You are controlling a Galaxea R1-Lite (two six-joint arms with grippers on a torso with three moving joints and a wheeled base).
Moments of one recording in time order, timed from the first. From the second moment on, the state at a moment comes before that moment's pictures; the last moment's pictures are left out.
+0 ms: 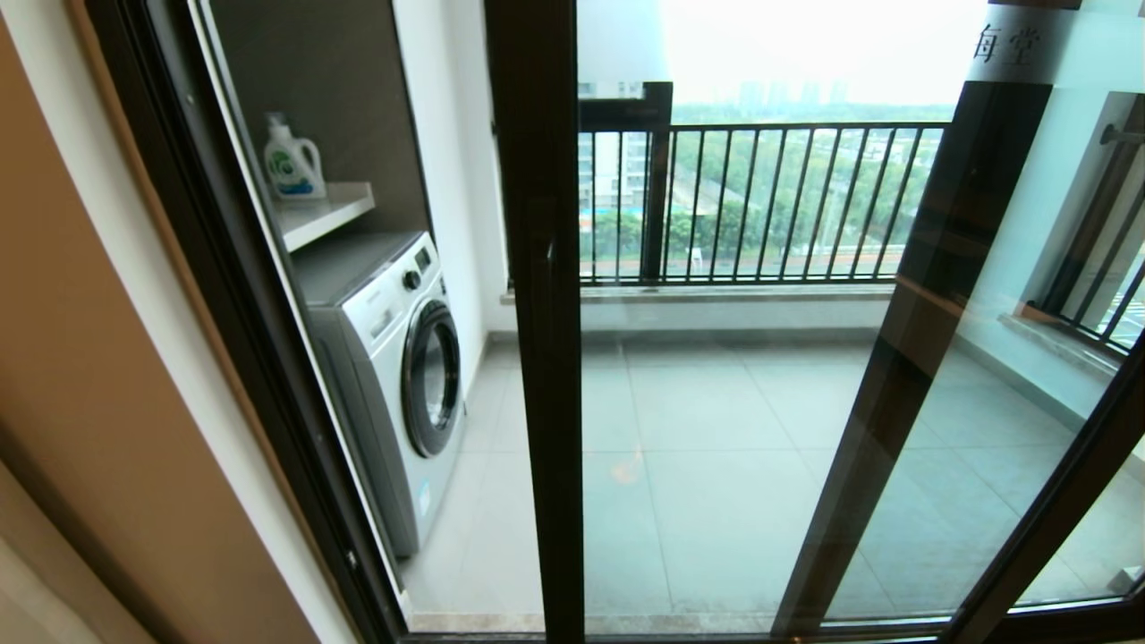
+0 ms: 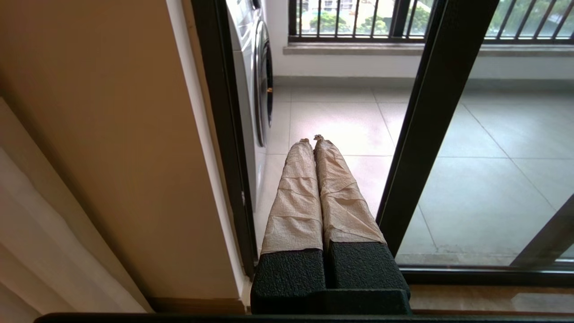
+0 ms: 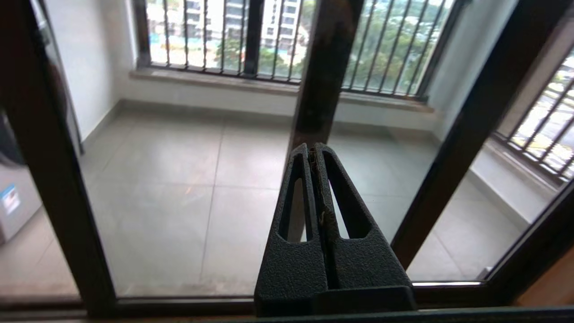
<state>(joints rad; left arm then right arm) 0.00 0.00 0.00 0.00 0.00 0.01 0.00 0.02 -0.33 0.21 -0.07 -0.21</state>
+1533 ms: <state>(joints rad) 0.00 0.00 0.00 0.00 0.00 0.01 0.00 0.00 0.00 -0.03 0.03 -0.05</state>
